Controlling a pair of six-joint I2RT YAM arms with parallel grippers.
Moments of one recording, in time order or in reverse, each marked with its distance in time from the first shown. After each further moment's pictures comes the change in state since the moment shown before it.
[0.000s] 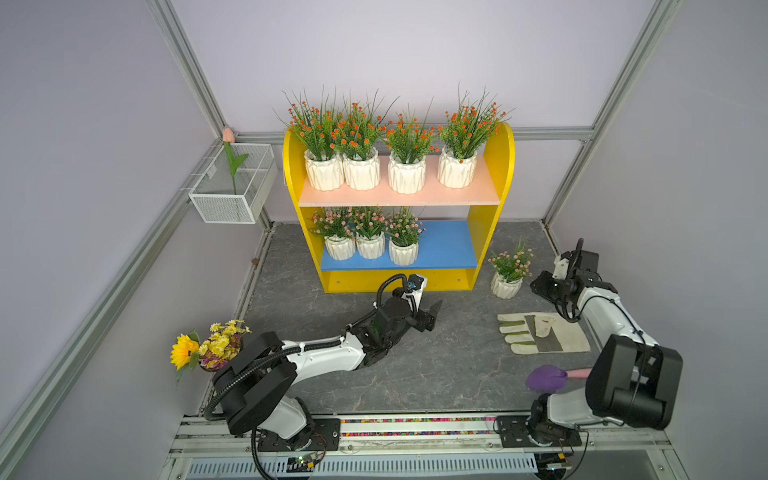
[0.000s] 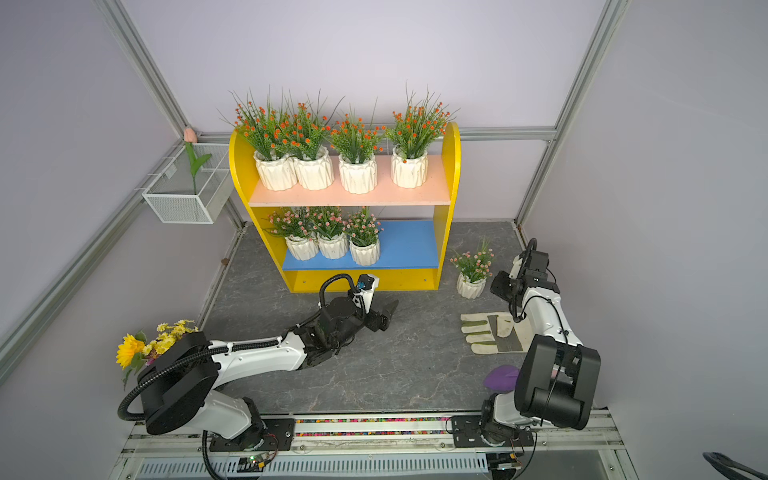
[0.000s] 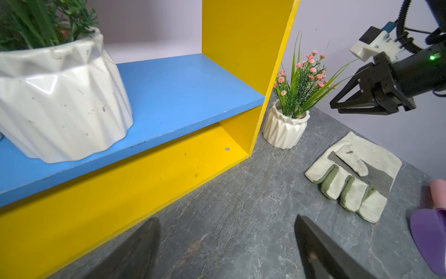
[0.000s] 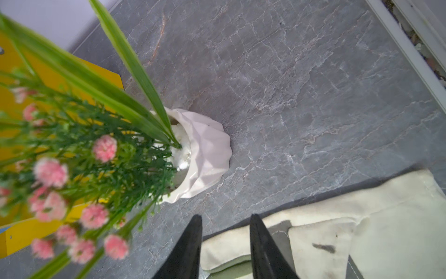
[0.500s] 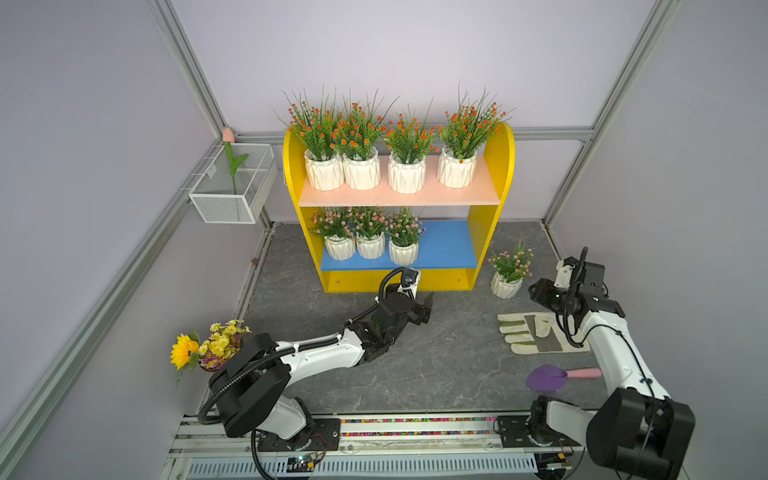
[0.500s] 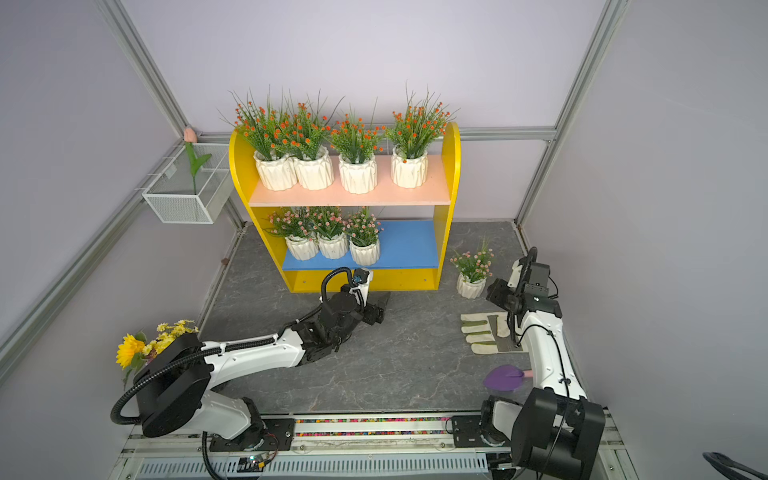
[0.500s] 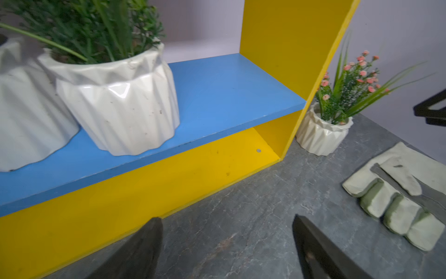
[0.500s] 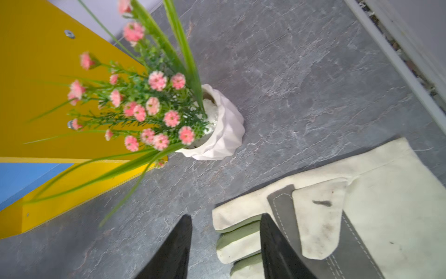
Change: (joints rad) left arm 0.010 -0.020 0.048 -0.119 -0.137 -0.010; right arm 0.036 -0.267 -0.117 -0.052 0.026 0.008
